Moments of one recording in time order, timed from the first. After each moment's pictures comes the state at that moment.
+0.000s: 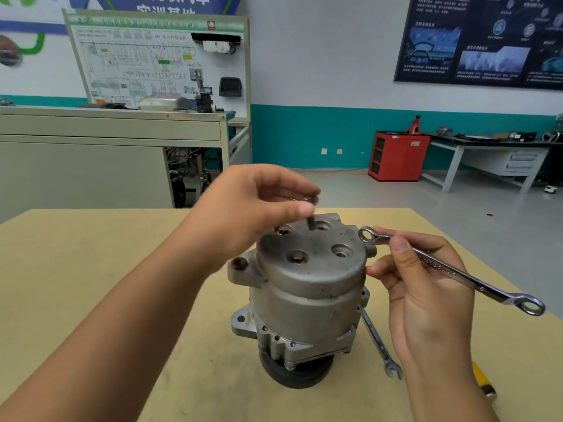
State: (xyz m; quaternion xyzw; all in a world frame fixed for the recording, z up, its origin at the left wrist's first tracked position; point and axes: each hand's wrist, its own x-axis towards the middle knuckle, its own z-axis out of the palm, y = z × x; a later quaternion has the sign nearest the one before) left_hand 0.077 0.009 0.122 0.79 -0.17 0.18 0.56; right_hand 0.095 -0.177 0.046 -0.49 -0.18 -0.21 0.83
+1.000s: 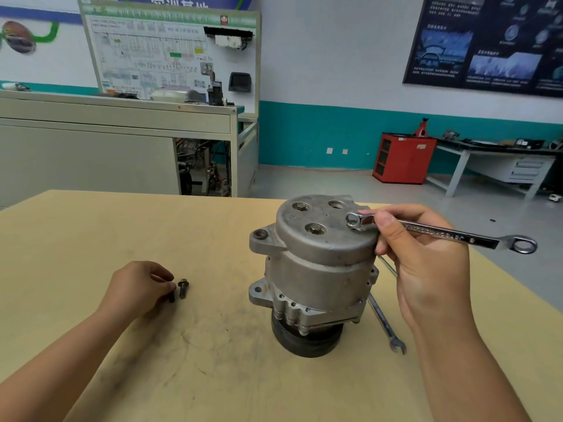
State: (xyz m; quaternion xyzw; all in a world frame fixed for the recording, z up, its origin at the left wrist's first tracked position) left_hand 0.058 0.162 -0.044 0.87 0.30 0.17 0.36; right_hand 0.093 -0.173 0.048 -0.60 -0.25 -0.22 0.72
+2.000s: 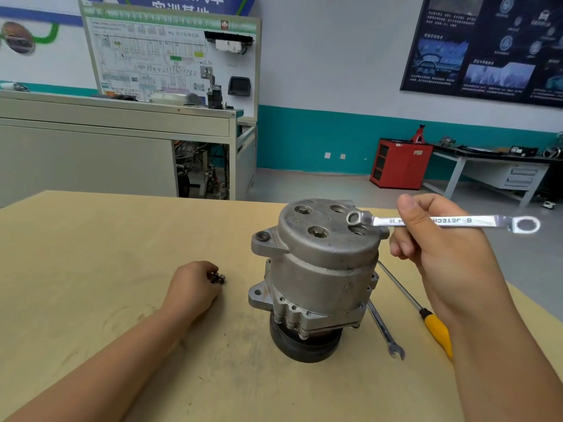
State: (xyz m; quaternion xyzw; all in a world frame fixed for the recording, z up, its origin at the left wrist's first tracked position) left_hand 0.104 0.106 -0.058 0.92 0.22 0.17 0.29; right_hand 0.088 -0.189 0.073 -0.67 -0.22 -0.16 0.69
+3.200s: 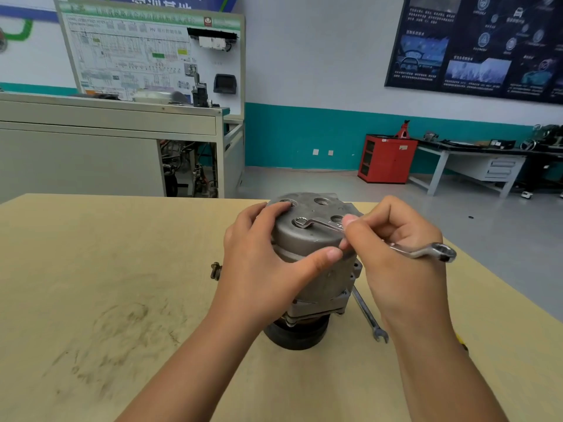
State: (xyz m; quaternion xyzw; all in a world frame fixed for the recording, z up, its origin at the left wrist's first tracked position) left_hand 0.035 -0.024 0.041 0.84 -0.01 0.33 0.43; right_hand 0.053 -0.161 0.063 -0.70 -0.21 -0.27 0.63
